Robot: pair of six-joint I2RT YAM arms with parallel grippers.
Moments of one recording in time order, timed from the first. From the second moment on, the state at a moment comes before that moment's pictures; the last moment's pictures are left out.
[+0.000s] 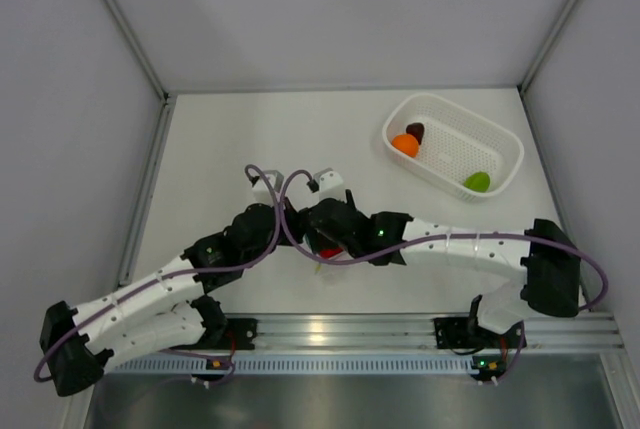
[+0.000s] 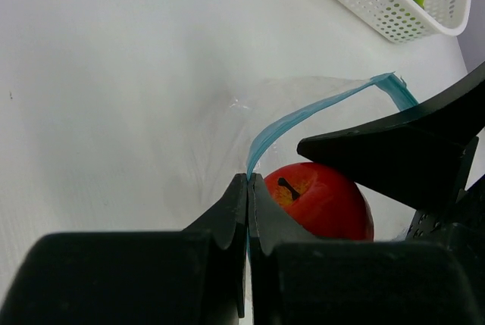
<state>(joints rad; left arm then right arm) -0.92 0.86 0.63 -0.21 -0.30 -0.72 1.22 1.49 1.14 -0.41 0.50 0.53</state>
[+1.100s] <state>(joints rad) -0.93 0.87 0.63 -0.21 -0.32 -0.78 1.14 1.25 1.27 -0.41 0.46 0.42</state>
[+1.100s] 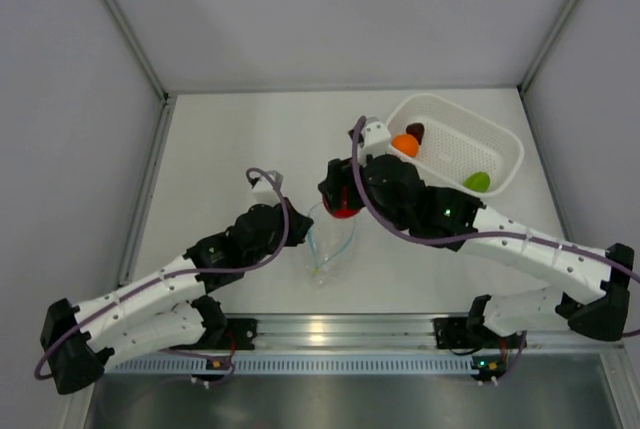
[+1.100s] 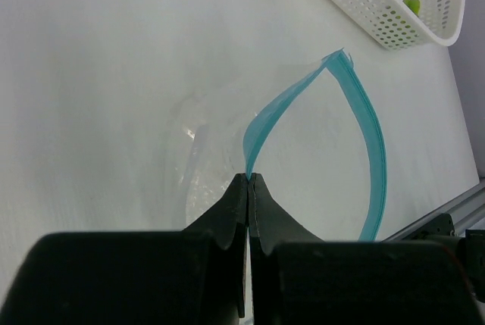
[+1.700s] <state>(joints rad) -0.93 0.83 0.63 -0.24 -0.33 -0.78 0.31 1.29 1.29 -0.50 0.33 0.37</state>
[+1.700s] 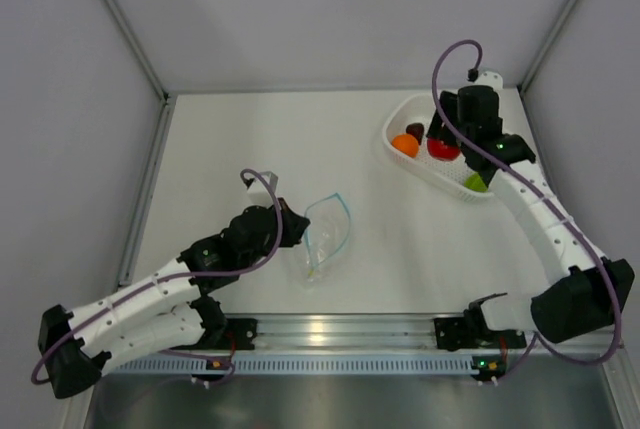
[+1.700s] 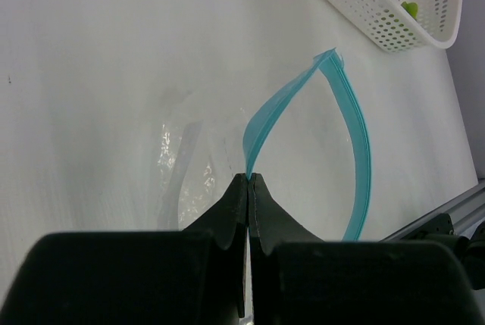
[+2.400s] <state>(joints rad) -0.93 0.75 0.74 -0.43 -0.39 -0.74 0.07 1.84 1.53 -0.57 0.30 0.38</state>
